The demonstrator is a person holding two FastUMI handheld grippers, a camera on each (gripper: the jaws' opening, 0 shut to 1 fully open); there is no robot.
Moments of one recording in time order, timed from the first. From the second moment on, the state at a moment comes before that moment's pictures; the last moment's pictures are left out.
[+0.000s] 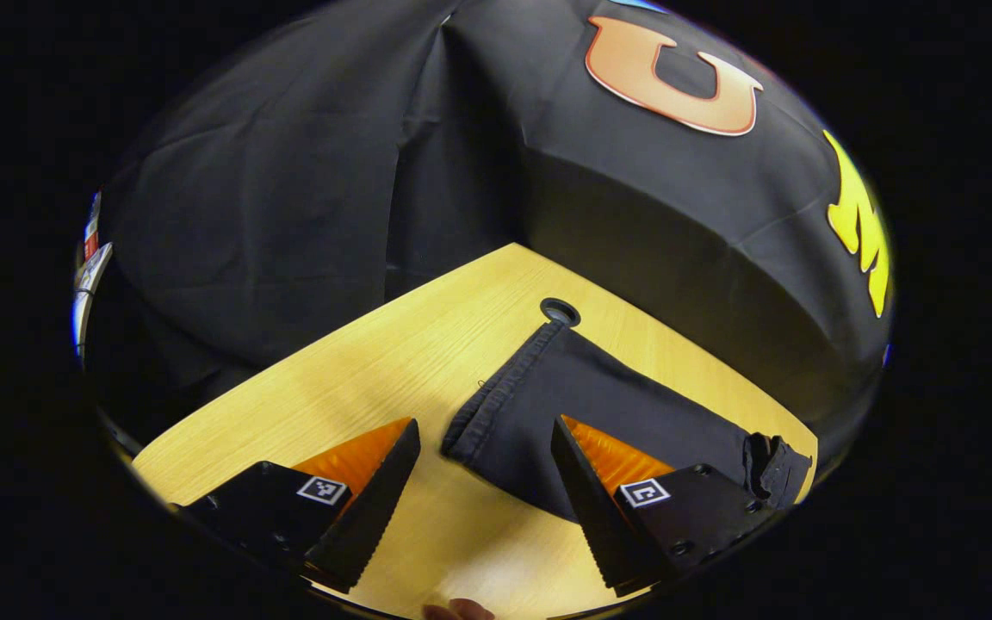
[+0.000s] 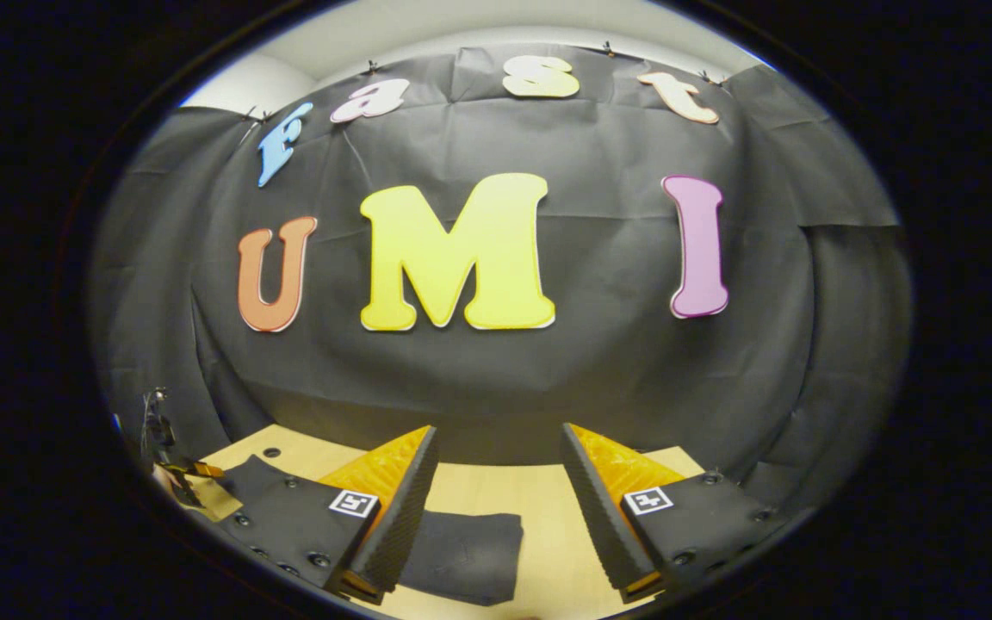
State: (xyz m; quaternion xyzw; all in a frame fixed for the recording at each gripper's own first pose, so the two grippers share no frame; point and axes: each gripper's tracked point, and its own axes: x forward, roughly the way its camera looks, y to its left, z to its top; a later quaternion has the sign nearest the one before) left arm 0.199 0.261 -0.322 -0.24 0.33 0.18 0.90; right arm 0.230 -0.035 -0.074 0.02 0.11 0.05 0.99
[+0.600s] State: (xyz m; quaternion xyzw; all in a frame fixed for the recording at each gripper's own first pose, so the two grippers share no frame) left arm 0.219 0.259 -0.333 -0.30 0.30 0.17 0.89; right arm 0.244 -0.052 -0.075 0.05 0.12 0.04 0.99
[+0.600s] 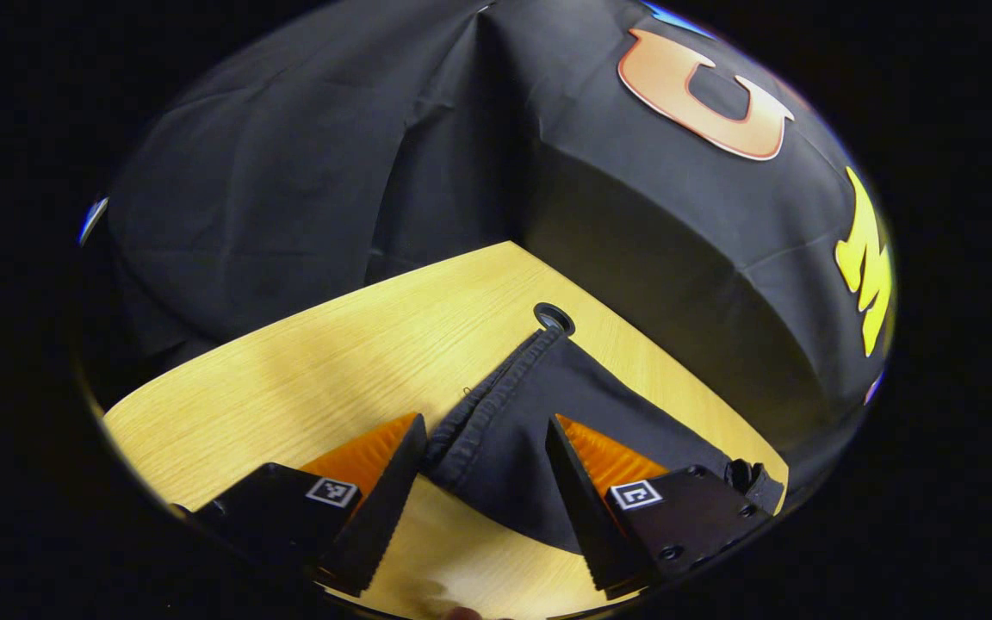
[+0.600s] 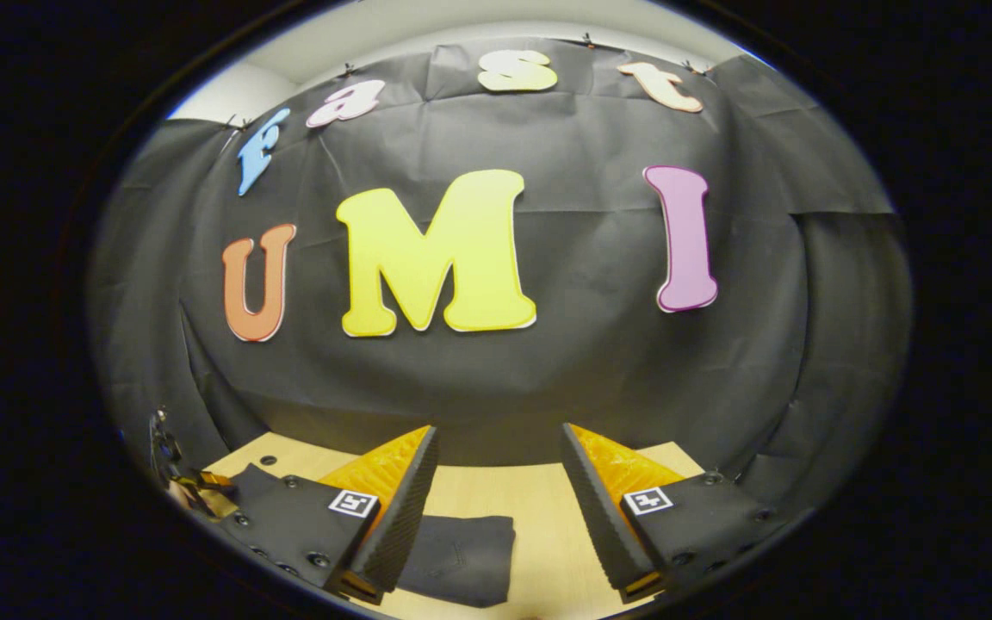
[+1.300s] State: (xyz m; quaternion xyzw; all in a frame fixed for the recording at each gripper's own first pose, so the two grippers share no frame) left arm 0.211 0.248 -0.331 -0.43 0.28 0.19 0.84; right arm 0.247 -0.098 -0.064 0.08 0.12 0.01 0.99
